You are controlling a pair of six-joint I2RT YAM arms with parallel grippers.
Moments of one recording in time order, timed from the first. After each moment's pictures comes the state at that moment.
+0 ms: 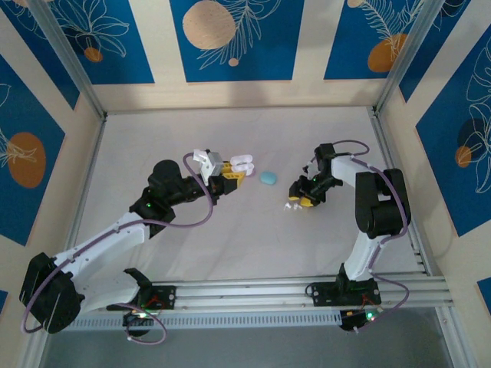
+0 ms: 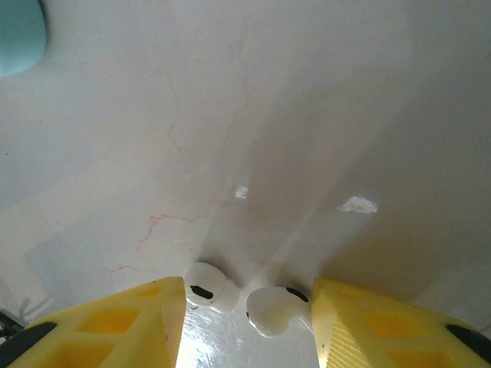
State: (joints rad) left arm -0.67 1.11 0.76 0.34 0.50 -0.04; right arm 0.12 1.82 1.09 -0.77 -0.50 0.31
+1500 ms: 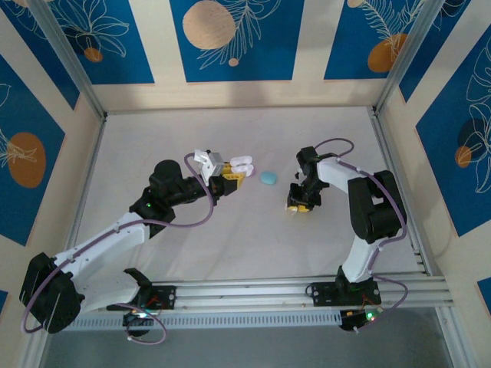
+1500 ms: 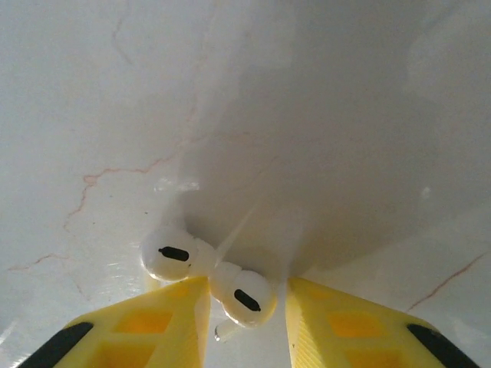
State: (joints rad) left arm -0.67 1.11 0.76 0.31 0.48 -0.04; right arm 0.27 1.79 1.10 -0.87 -0.24 0.39
